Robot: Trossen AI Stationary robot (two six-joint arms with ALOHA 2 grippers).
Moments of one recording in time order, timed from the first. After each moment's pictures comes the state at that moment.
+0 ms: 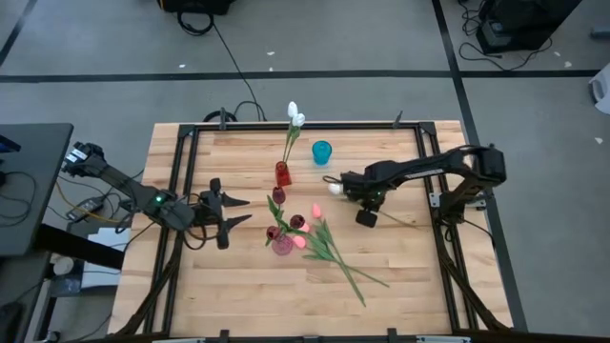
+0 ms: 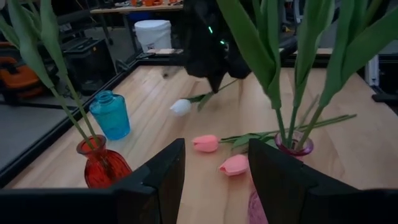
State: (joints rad) left arm -0.51 0.71 0.42 -0.01 -0.72 -0.17; right arm -0.15 1.63 0.93 -0.88 -0.04 0.27
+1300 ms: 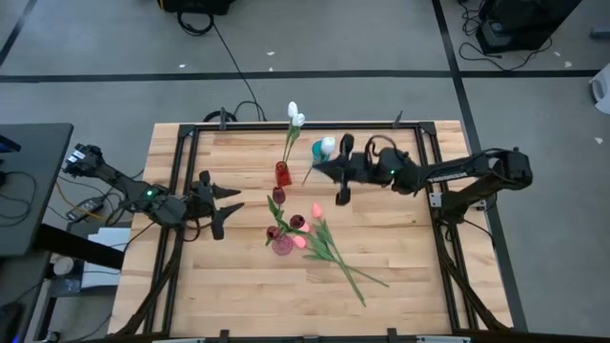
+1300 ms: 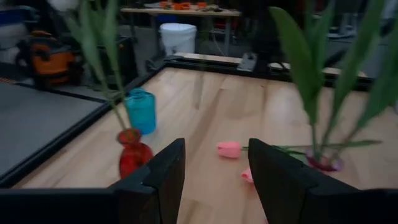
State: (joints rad) left arm -0.51 0.58 0.43 -0.15 -0.82 -0.26; right arm -0.16 1.41 0.69 0.90 -0.06 -0.09
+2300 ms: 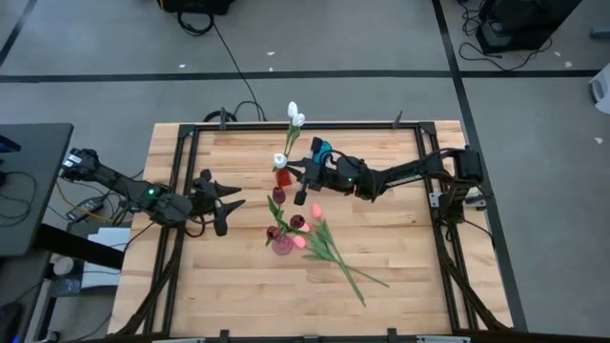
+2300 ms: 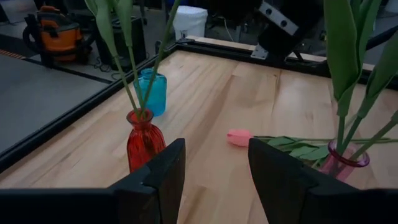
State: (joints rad) left arm -0.43 0.59 0.43 -0.21 -0.77 -0.35; right arm -0.09 1.82 1.03 0.94 0.19 -0.42
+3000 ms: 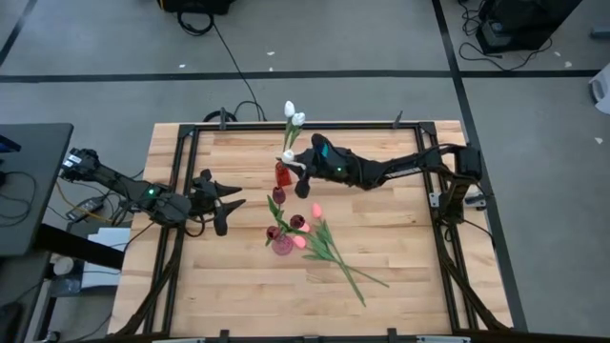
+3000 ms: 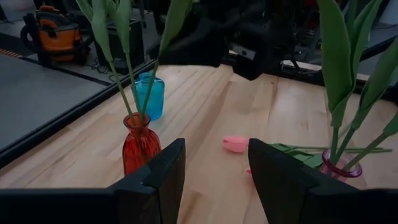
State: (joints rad) left arm -0.43 0.59 0.43 -0.18 -0.77 -0.36; right arm -0.18 1.82 1.03 0.64 0.16 -0.03
